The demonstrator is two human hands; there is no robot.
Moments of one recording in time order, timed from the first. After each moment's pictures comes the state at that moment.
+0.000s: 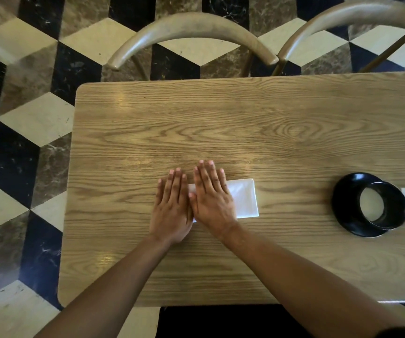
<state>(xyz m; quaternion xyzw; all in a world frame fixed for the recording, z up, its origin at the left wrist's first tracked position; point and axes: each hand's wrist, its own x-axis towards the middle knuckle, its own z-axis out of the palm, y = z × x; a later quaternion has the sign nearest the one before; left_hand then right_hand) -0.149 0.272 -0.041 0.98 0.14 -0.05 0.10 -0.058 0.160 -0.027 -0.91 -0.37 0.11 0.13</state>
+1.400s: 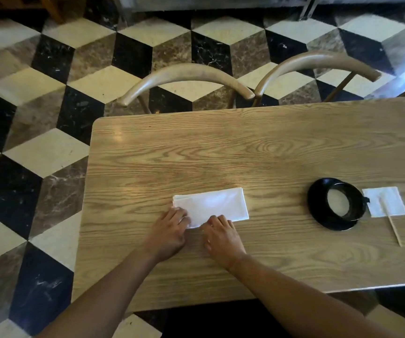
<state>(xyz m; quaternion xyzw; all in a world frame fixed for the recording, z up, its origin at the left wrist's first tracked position) -0.183 0.295 -0.007 0.99 -0.06 -0.03 0.13 -0.114 0.097 0.008 -0.90 -0.38 0.19 0.12</state>
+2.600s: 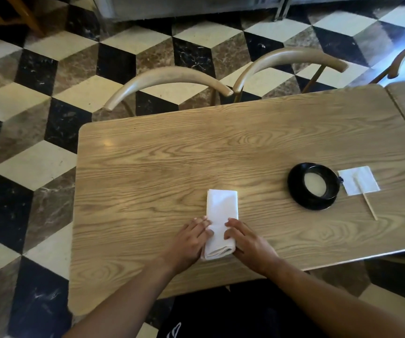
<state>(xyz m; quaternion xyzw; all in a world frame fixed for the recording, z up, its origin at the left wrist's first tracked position) -0.200 0.216 -0.011 0.97 -0.17 0.02 0.20 -0.121 -0.023 0.011 -0.86 -0.37 0.16 0.31</state>
